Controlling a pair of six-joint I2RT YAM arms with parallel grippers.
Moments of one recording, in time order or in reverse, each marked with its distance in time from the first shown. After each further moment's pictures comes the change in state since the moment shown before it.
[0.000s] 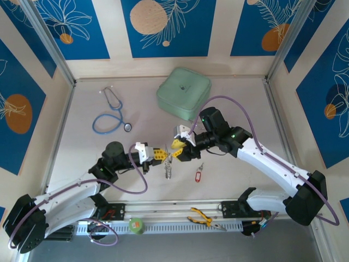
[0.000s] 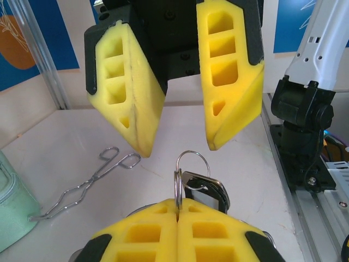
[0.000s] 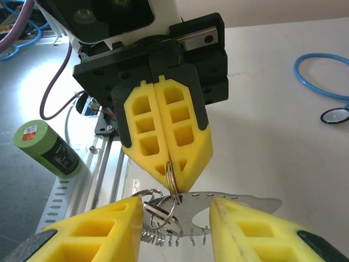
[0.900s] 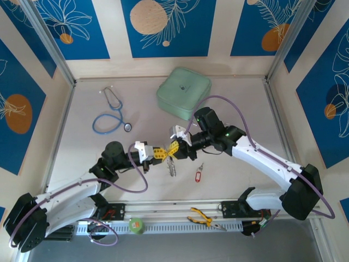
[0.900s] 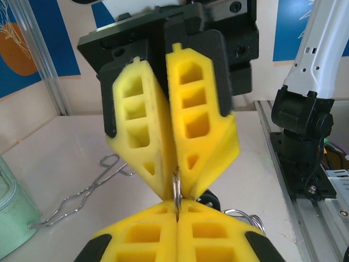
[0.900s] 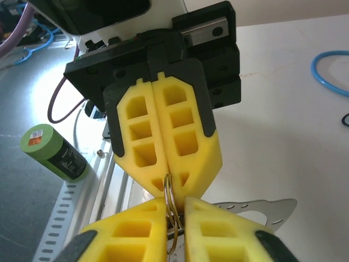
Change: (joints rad) left arm 0.000 0.016 0.000 0.047 0.010 -0.027; right arm 0.021 0.061 0.000 0.044 -0.033 0.019
